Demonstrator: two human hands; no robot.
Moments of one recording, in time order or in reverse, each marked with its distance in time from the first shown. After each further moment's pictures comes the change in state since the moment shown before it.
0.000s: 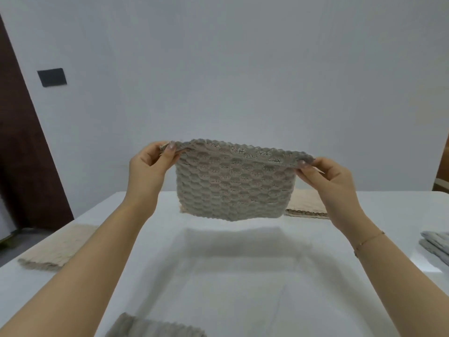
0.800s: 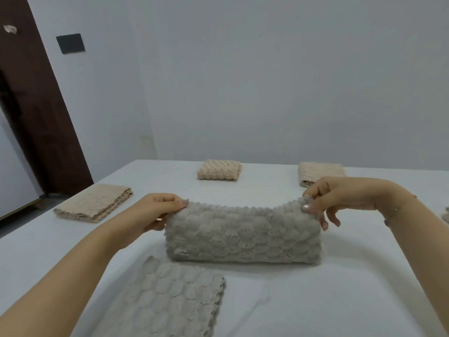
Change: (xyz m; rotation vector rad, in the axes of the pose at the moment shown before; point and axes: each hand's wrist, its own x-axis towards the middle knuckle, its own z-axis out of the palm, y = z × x) left_hand -0.097 -0.029 -0.086 0.386 -0.457 -0.705; right_hand -0.019 0.009 -0.007 -0.458 -1.142 0.560
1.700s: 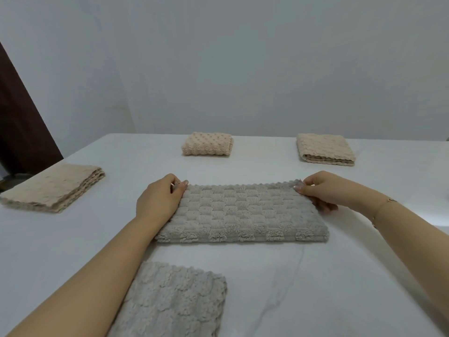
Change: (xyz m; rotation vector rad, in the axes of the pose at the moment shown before) left_hand 0.106 -0.070 0.037 0.634 0.527 0.118; right_hand 0.069 0.068 0.018 -0.159 0.538 0.349
